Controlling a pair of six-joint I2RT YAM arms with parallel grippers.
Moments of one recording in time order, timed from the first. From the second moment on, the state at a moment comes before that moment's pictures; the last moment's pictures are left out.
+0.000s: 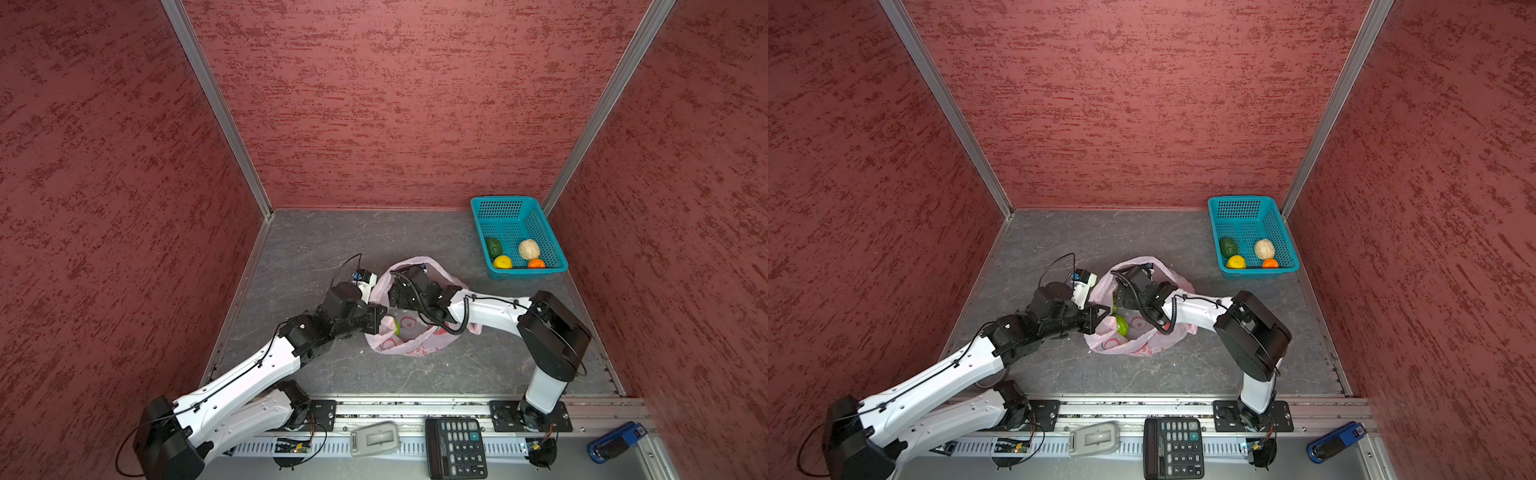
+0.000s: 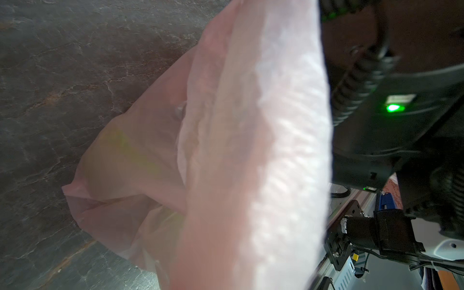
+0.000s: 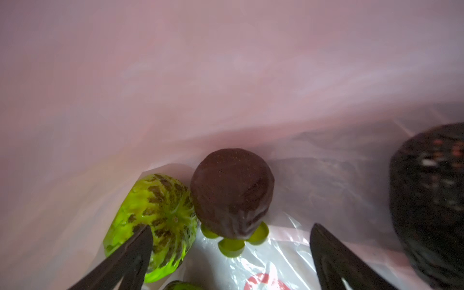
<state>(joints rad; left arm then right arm) -0.75 0.93 0.69 -0.39 0.12 -0.59 0.84 1.80 1.09 -0.15 0.14 0.88</state>
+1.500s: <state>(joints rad) -0.75 0.94 0.69 -0.38 0.11 -0.60 0.84 1.77 1.11 -0.24 0.15 0.85</state>
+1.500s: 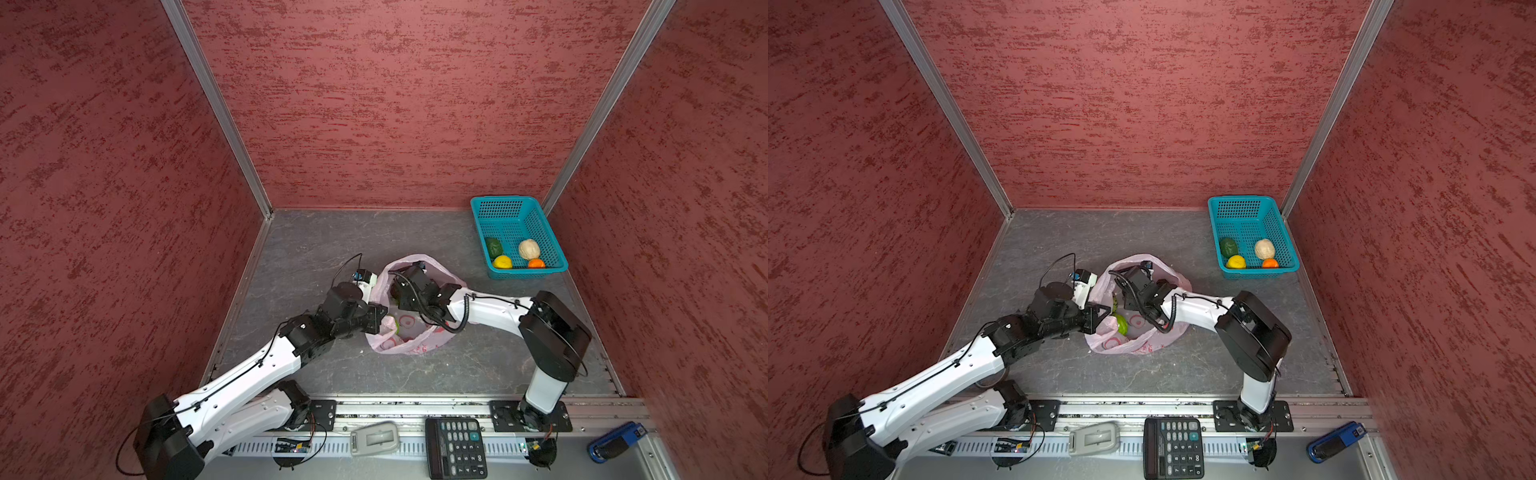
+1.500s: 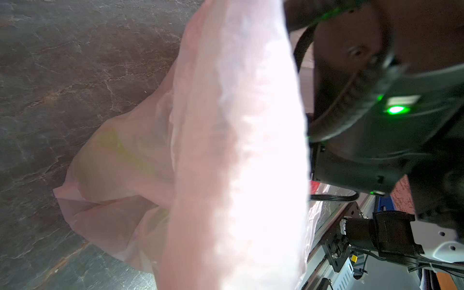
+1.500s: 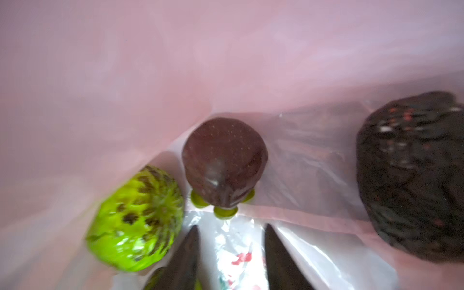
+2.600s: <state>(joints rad) -0.75 0.96 0.69 -0.38 0.11 -0.60 0.78 2.00 1.24 -0.15 0.16 0.85</state>
